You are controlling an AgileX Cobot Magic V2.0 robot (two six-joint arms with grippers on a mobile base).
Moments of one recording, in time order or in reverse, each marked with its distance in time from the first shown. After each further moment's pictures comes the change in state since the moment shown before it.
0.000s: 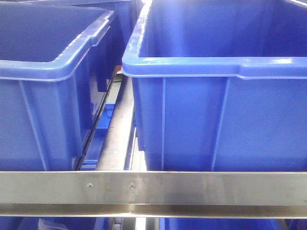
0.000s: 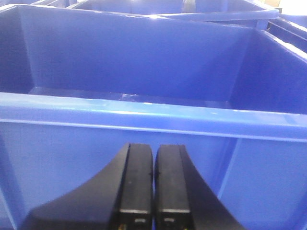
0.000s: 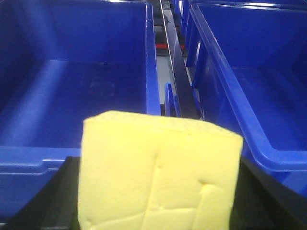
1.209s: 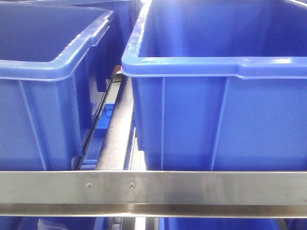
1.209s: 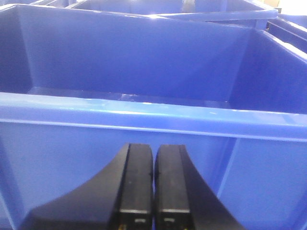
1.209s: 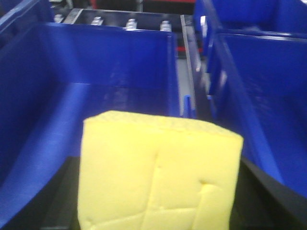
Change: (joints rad) left arm 0.000 0.000 0.000 0.000 0.000 0.000; right arm 0.073 0.436 -0.264 0.012 -0.141 0.000
